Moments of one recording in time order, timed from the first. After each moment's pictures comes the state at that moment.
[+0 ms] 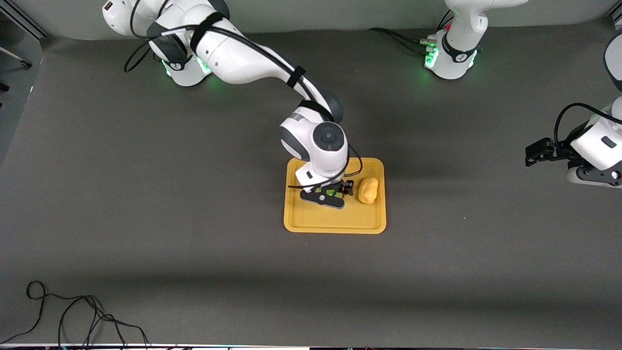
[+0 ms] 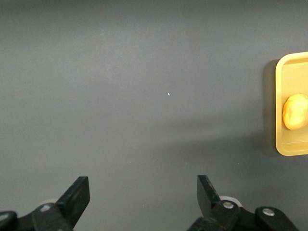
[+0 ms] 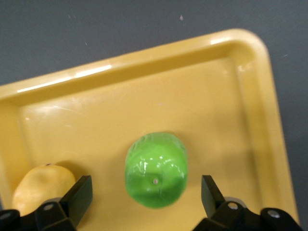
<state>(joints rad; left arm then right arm) 0.04 0.05 -0.02 -1.73 0.01 1.76 0.14 0.78 0.95 0.02 -1.03 -0.08 2.01 1.11</state>
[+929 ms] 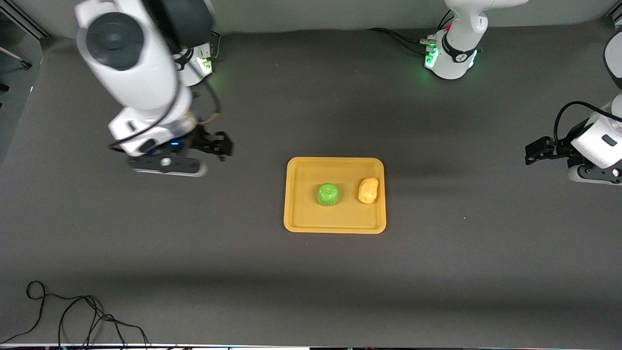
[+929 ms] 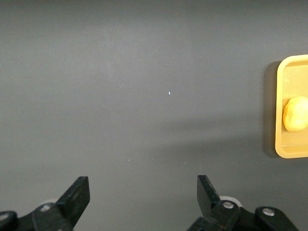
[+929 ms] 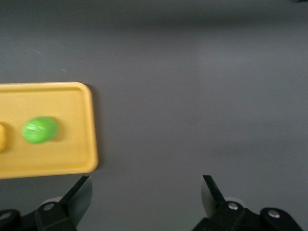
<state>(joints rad) 0.04 0.05 -0.02 -1.75 0.01 1.77 0.12 0.41 0.27 0.01 -1.29 -0.08 1.48 0.47</state>
